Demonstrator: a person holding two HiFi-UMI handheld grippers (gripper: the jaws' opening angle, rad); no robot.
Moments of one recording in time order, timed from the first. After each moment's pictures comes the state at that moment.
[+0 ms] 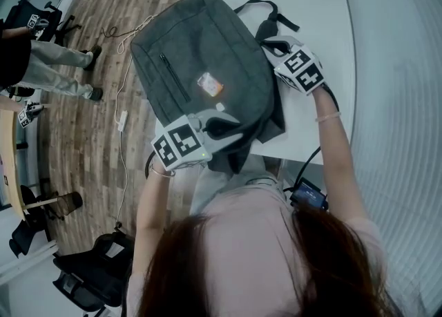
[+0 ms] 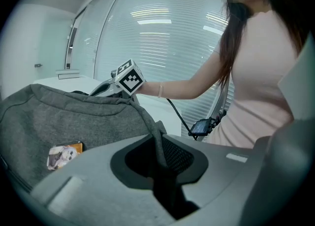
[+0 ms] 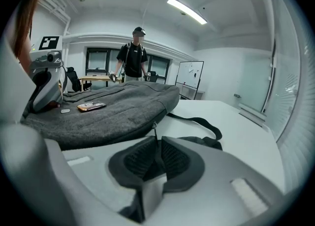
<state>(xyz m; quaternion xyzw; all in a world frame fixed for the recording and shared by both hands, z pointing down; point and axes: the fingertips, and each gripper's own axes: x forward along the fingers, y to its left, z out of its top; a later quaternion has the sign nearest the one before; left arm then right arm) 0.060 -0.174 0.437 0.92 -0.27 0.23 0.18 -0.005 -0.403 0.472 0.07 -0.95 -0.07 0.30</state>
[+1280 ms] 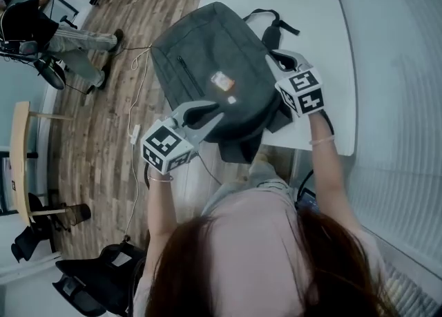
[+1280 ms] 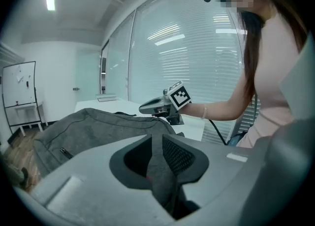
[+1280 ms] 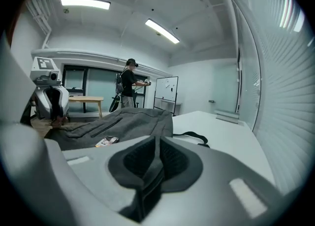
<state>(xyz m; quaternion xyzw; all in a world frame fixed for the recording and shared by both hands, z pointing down) -0.016 -0.151 0.380 0.86 -0.47 0.17 0.11 0.024 -0.340 0.402 0.21 -0.96 -0.02 0.18</state>
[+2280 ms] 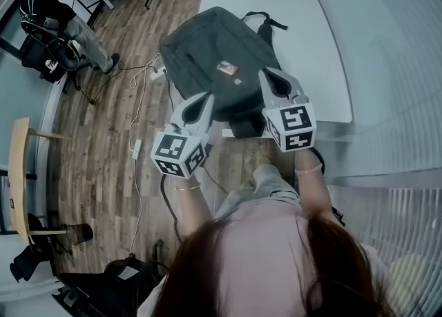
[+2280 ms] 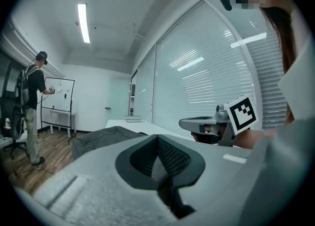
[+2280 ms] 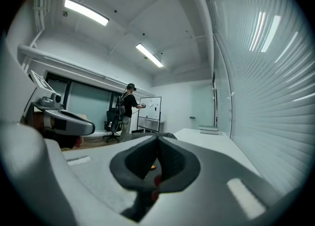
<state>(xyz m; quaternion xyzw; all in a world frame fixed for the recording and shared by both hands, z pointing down) -0.037 -0.071 0.318 0.77 -0.63 0.03 0.05 0.060 -0.165 0.318 0.33 -0.94 -0.03 0.06</state>
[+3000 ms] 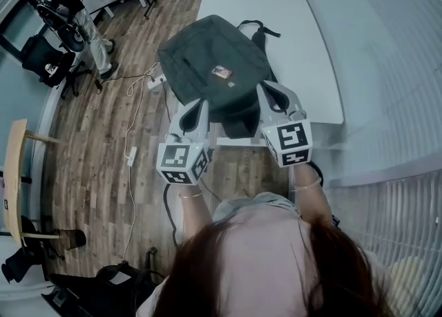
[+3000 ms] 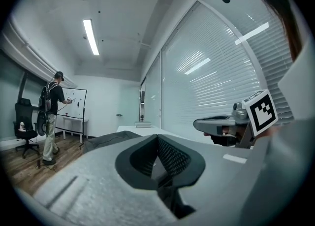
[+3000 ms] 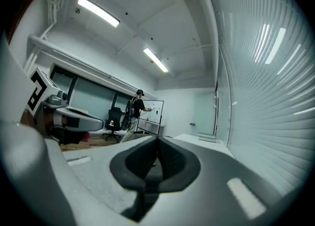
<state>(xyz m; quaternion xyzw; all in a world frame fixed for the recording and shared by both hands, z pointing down) -0.027 -0.045 0.317 0.73 -0.68 0.01 0.01 0.089 -0.123 0.311 0.33 -0.94 -0.08 0.05</state>
